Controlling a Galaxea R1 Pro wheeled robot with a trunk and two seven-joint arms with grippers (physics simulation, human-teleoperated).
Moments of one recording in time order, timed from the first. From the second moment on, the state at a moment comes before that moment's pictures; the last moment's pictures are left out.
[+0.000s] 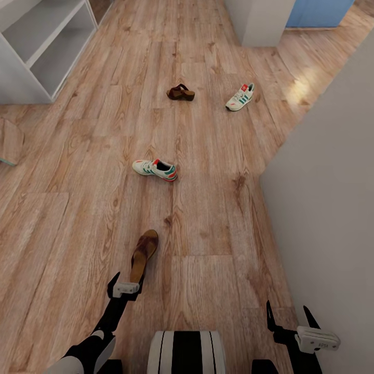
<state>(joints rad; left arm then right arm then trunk) -0.57 0.03 -0.13 -0.26 0.07 -0.81 -0.05 0.18 0.04 -0.11 -1.43 0.06 -0.49 -0.09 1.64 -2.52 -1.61</state>
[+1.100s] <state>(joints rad) -0.58 0.02 -0.13 -0.26 0.07 -0.81 -0.05 0.17 0.04 -0.11 -1.40 0.07 -0.49 -0.09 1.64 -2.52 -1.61</state>
